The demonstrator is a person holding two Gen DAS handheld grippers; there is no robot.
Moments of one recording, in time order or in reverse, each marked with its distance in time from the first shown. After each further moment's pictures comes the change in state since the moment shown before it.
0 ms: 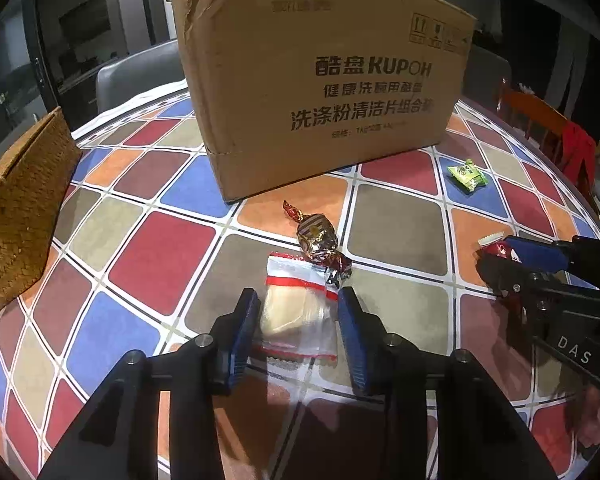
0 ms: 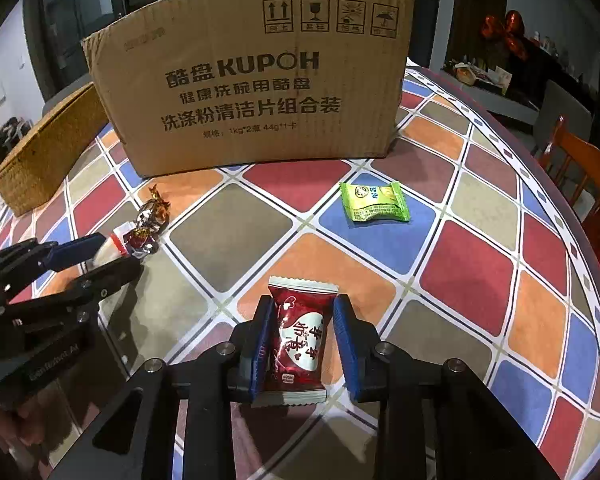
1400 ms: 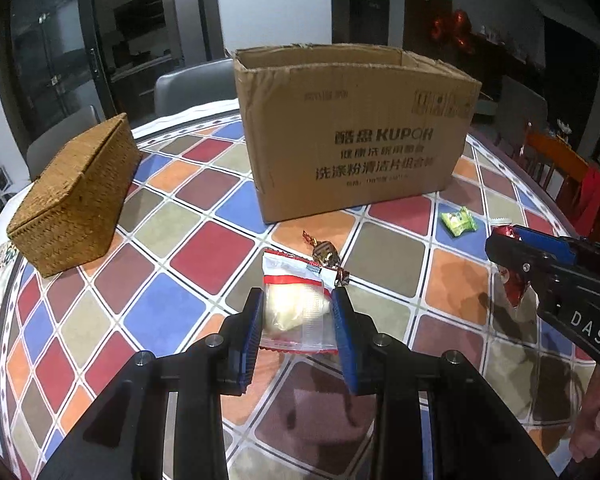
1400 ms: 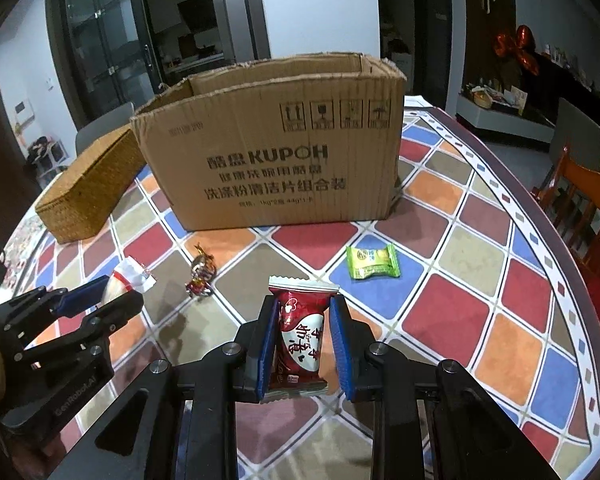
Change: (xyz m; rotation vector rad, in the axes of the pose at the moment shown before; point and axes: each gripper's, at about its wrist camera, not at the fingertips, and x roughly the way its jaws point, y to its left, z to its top) left arm -0.071 -0.015 0.007 -0.143 -0.055 0.134; right arm -0.059 -0.011 0.026 -0.015 -0.115 0.109
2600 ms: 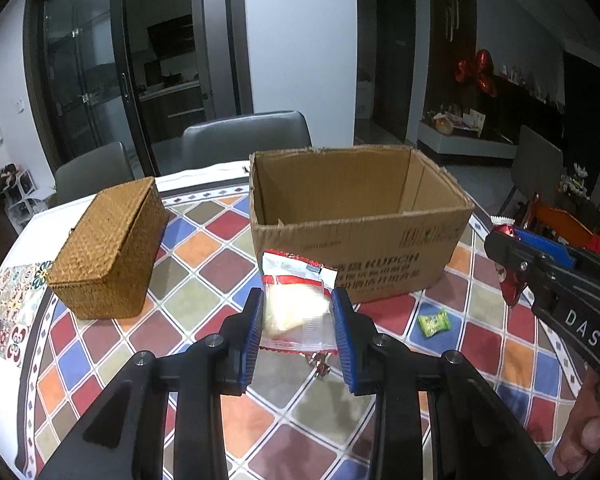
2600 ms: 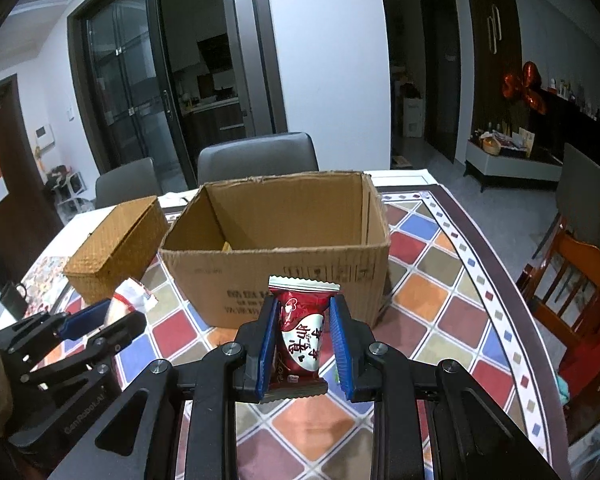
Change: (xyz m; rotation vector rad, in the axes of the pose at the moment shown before) left arm -0.052 -0.014 0.082 -0.073 -0.119 0.072; right arm -0.051 -0.016 0.088 -0.028 -0.157 0.046
